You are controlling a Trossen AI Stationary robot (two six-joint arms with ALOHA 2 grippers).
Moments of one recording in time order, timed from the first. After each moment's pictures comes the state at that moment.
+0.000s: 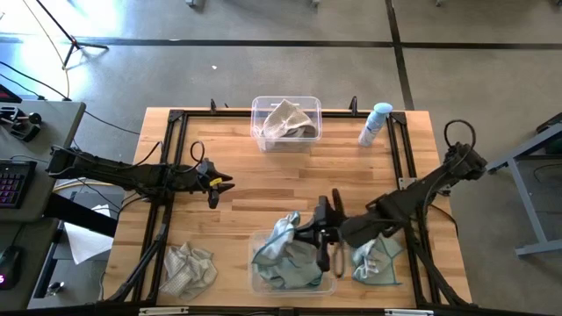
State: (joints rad) left arm -0.07 0.68 0.21 -0.02 -0.29 -0.45; right arm 0.56 1.53 1.36 -0.21 0.47 0.54
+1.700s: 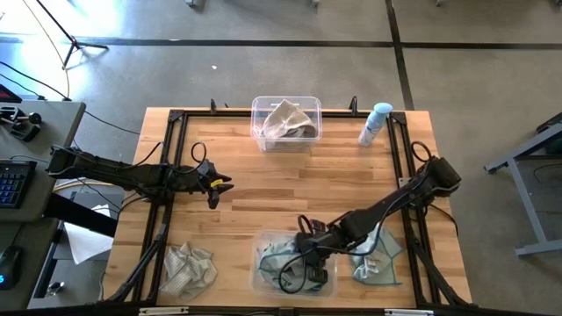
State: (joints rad) left arm -0.07 0.69 0.21 -0.06 -0.29 -0.48; right arm 0.50 1.82 1.36 -0.53 0.01 0.59
